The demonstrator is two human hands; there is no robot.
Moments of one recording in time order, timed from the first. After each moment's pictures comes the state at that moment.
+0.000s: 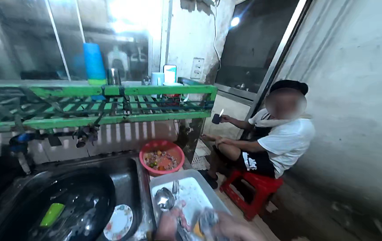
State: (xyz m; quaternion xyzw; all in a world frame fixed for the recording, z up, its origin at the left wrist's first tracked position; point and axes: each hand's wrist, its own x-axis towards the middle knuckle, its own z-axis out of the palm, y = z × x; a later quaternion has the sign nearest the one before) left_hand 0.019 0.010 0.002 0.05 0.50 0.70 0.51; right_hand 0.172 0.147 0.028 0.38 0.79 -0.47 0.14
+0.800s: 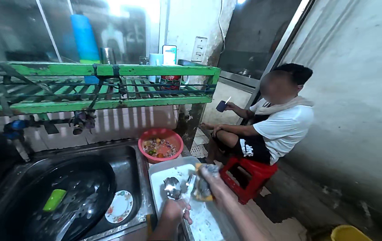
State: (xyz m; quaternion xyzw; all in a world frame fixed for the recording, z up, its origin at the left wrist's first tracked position) left_hand 0.023 0.015 0.007 0.09 0.59 0.58 0.56; right_hand 0.123 0.159 0.007 0.43 0.58 -0.62 -0.30
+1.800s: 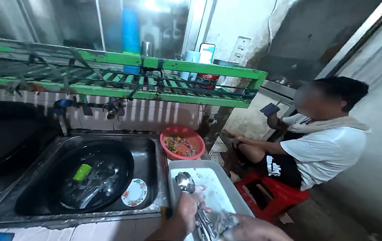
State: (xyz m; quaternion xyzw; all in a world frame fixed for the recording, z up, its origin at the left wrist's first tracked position) left_hand 0.017 0.010 0.007 0.08 0.48 0.70 0.53; right_hand 0.173 0.150 0.036 0.30 0.77 -0.50 0.26
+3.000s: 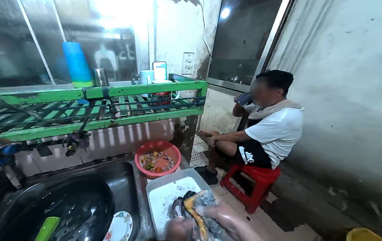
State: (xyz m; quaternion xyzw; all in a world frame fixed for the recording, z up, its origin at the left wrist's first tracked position) left_hand 0.031 0.013 0.002 0.17 0.62 0.55 0.53; right_hand 0.153 0.136 0.055 0.38 0.63 -0.66 -0.16
